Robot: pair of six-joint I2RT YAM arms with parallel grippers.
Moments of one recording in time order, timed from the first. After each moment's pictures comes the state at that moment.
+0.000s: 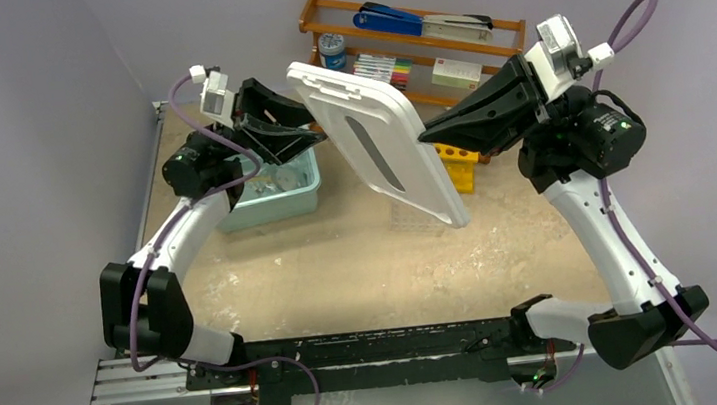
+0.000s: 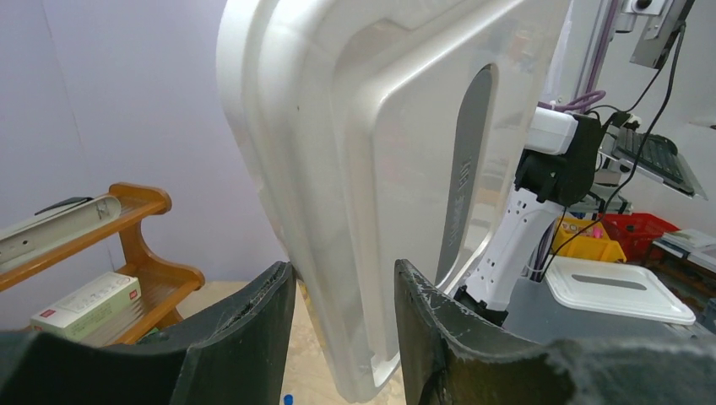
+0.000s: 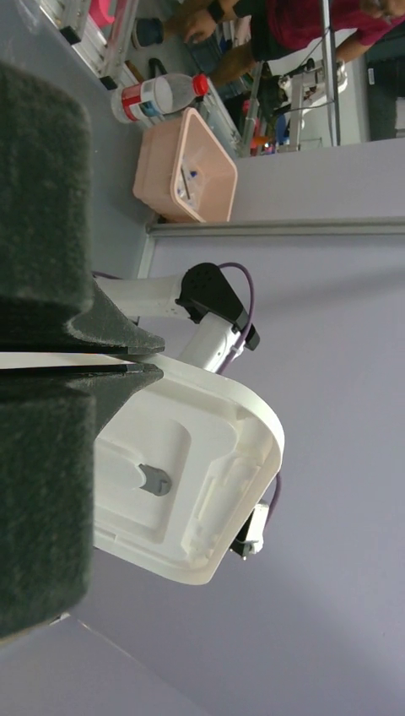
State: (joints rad) left arm -0.26 1.47 1.13 1.51 1.11 -1.16; right arm 0.32 1.22 1.41 1.06 -1.16 1.09
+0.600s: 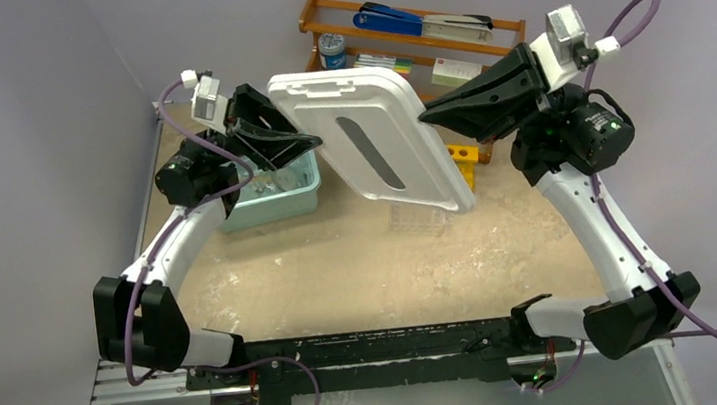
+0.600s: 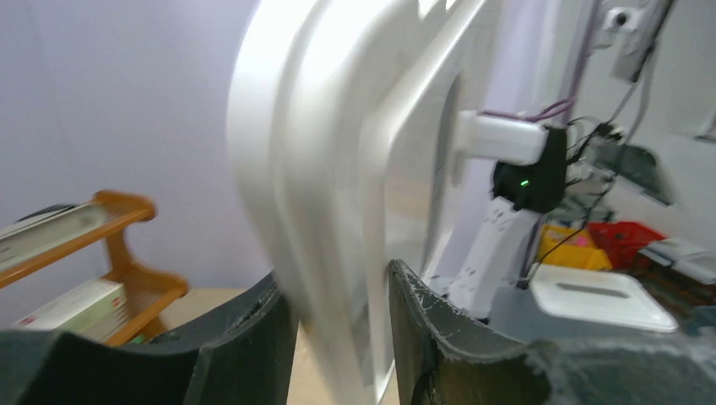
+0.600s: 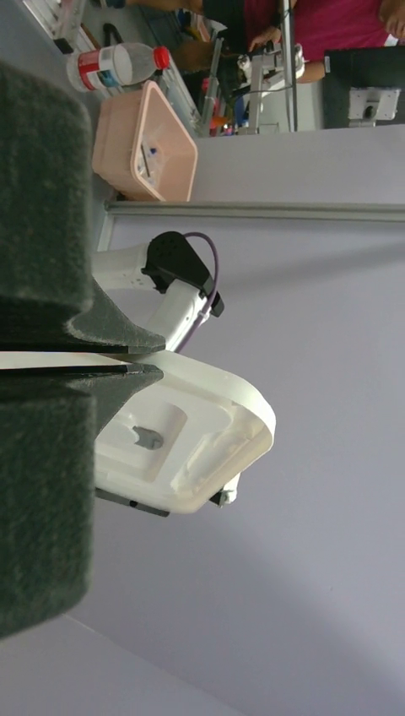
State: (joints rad) left arm -0.26 1.40 1.10 1.50 1.10 -1.19; right arm 0.31 1.26 1.40 1.19 -1.06 1.13
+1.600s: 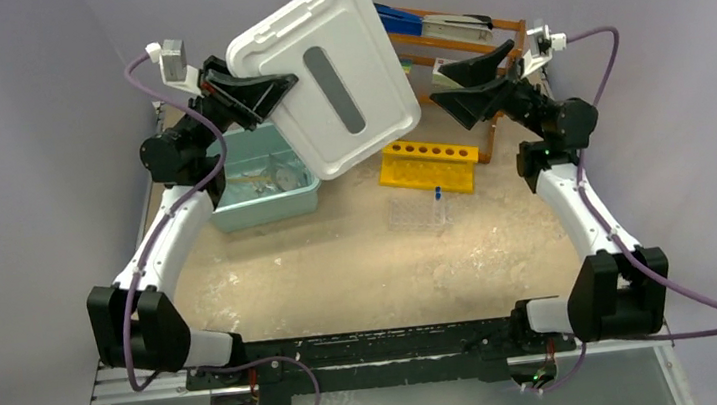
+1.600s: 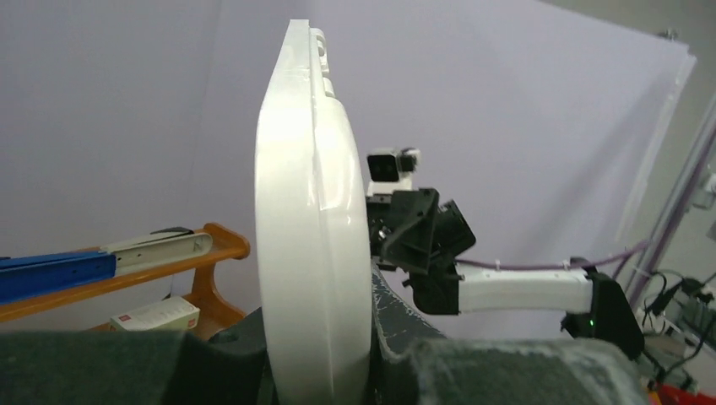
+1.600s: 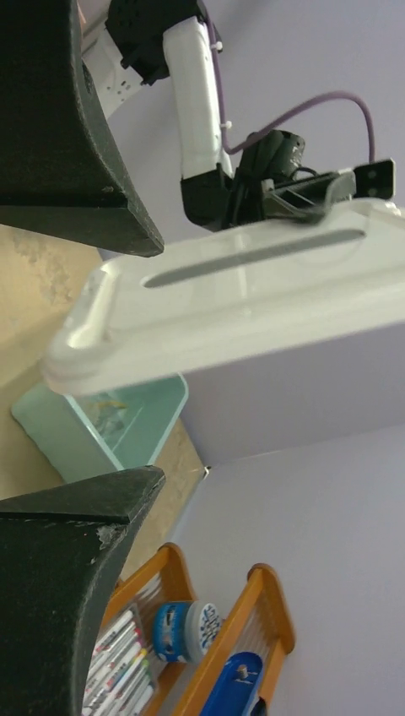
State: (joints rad) left arm -0.19 1.37 1.18 1.16 0.85 -1.08; right arm 0.02 1.32 1.04 1.04 -0.92 0.98
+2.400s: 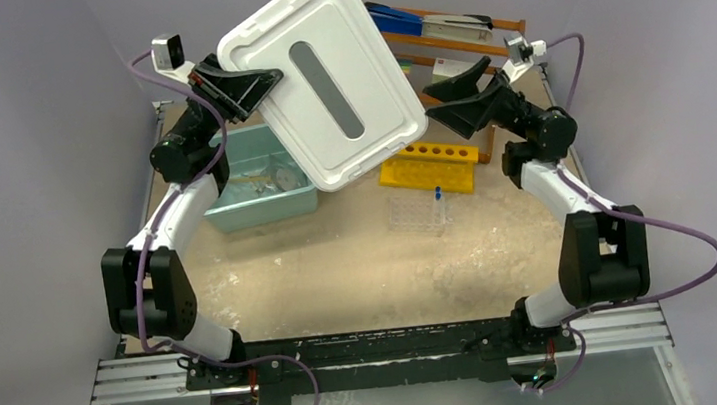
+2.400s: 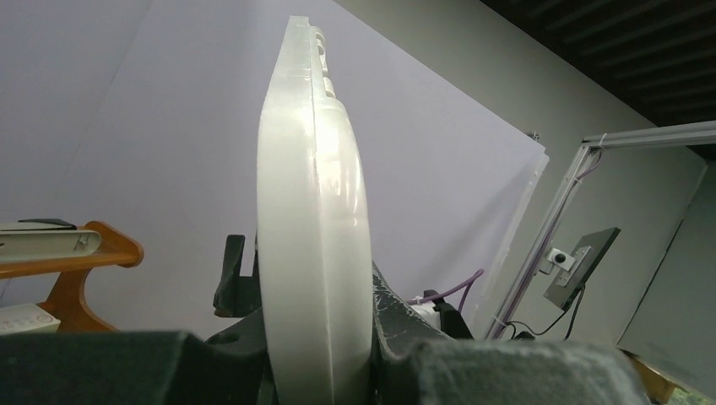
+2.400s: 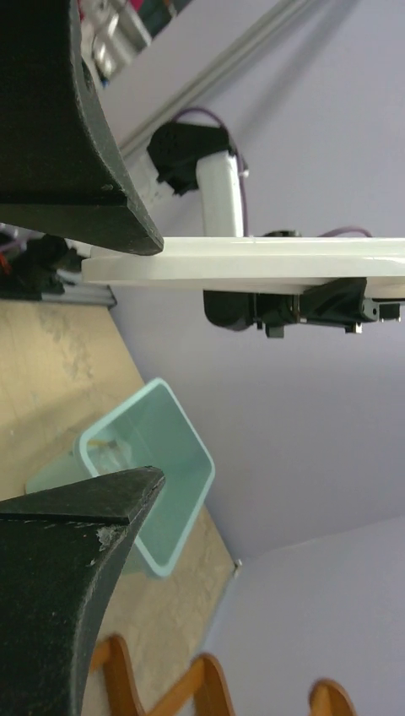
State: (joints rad) left arm -0.13 1.55 1.21 1.52 0.77 -1.64; right arm 0.02 1.48 0.96 1.42 -0.99 1.28
